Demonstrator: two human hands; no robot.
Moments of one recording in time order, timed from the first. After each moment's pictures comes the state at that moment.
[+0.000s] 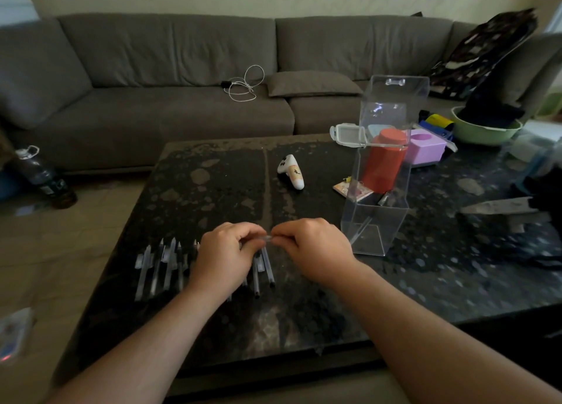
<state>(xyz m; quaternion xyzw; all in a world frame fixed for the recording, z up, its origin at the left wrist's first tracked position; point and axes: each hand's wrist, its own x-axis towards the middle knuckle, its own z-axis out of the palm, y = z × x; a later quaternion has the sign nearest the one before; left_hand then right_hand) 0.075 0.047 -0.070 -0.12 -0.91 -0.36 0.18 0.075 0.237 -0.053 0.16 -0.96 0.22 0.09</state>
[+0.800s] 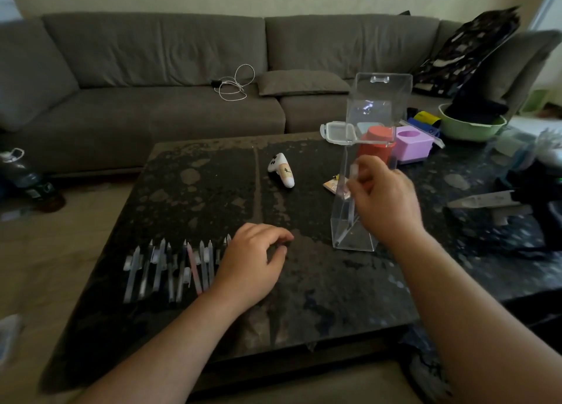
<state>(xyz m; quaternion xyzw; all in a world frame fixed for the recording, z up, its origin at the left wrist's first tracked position) 0.091 0.090 -0.065 -0.21 -0.92 -0.31 0.13 0.075 0.334 -0.001 -0.04 -0.93 0.24 0.27</state>
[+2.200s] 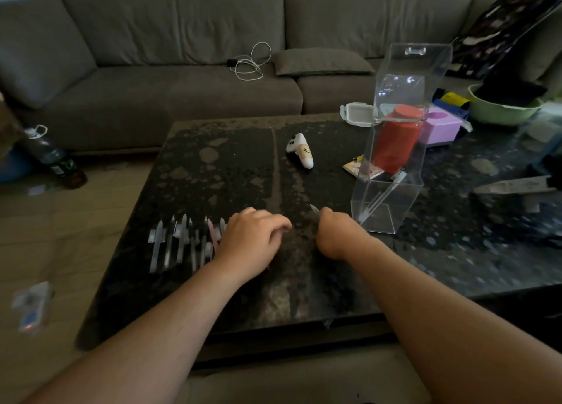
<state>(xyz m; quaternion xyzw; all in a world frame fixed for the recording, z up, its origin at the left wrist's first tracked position) 0.090 0.061 -0.062 -0.17 -0.97 -0.17 0.07 0.057 0.249 -0.070 -0.05 -0.97 0.15 -0.17</state>
